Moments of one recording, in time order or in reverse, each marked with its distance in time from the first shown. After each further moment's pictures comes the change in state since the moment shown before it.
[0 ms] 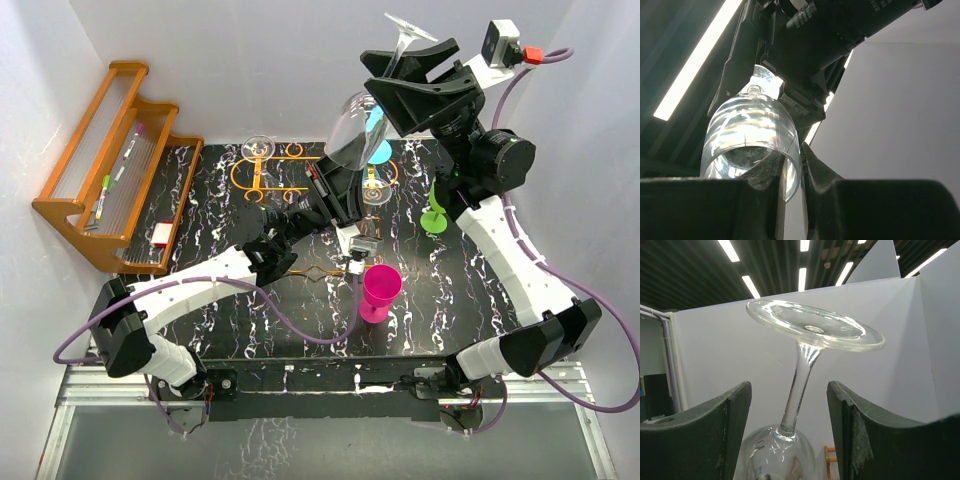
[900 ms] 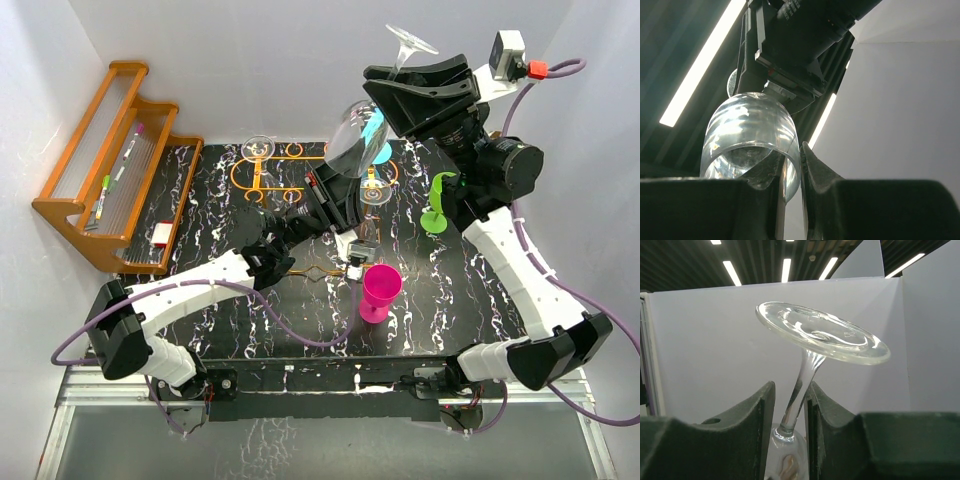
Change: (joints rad) left arm 0.000 -0.021 -0.046 0.003 0.010 0.042; right arm 0.025 -0.067 -0.055 -0.068 -0.010 -0.149
